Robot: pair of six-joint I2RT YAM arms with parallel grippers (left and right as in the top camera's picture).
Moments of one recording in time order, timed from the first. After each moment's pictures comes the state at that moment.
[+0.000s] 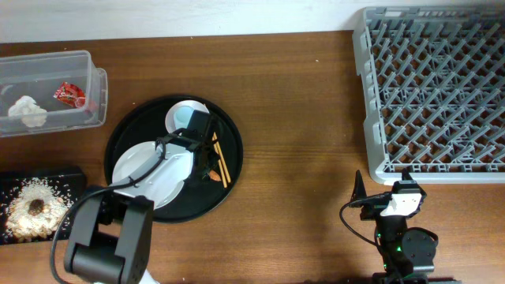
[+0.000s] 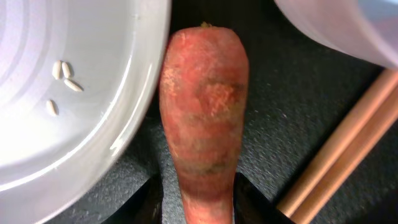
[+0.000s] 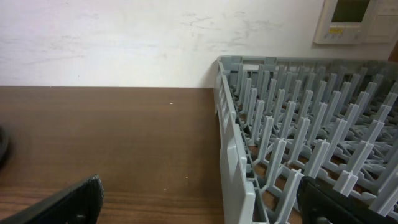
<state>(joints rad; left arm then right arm) -0.33 1.78 1.03 -0.61 -0.11 -1.13 -0.01 0.01 0.01 -0.07 0.00 -0.01</state>
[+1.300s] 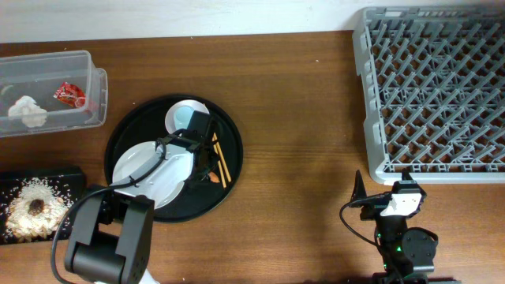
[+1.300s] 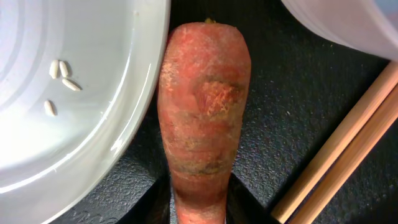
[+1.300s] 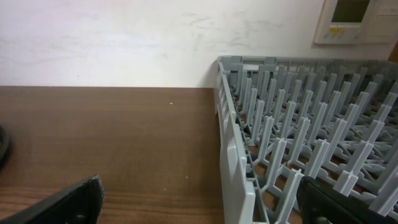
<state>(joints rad) -0.33 1.79 1.02 -0.59 -0.11 -1.12 -0.01 0.01 0.01 -0.07 0.00 -0.01</state>
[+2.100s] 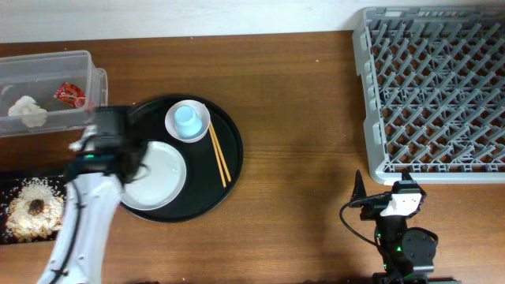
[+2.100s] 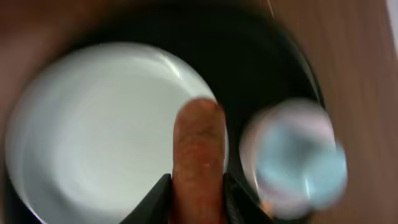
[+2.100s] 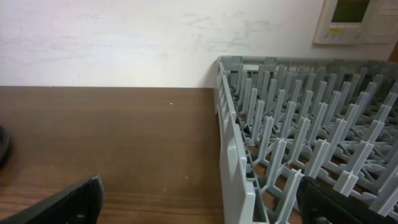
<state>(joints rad) 0.05 1.38 1.02 -0.70 -0.13 -1.07 -0.01 0.01 0.01 -0.07 0.00 -0.01</state>
